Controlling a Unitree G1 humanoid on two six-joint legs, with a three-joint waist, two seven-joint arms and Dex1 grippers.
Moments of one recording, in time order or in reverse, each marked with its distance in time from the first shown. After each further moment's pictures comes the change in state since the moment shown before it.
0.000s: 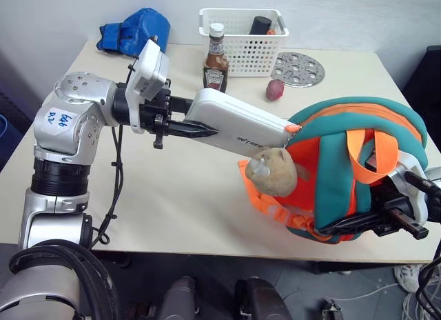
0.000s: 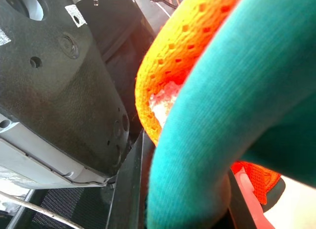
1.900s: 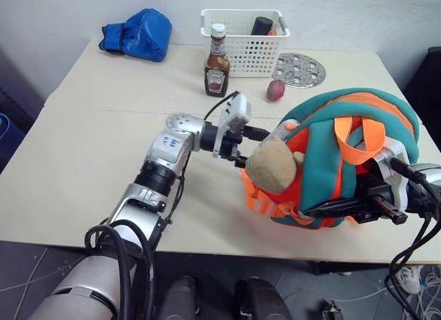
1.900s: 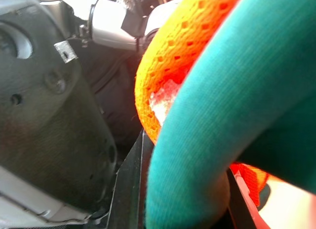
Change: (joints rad) left arm -0.094 -0.453 -0.148 0.464 0.235 -0.212 0.054; right arm -0.113 0.193 -0.021 0.025 -0.040 0.100 -0.073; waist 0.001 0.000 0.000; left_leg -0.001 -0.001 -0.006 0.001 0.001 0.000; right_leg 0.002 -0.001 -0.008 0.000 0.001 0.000
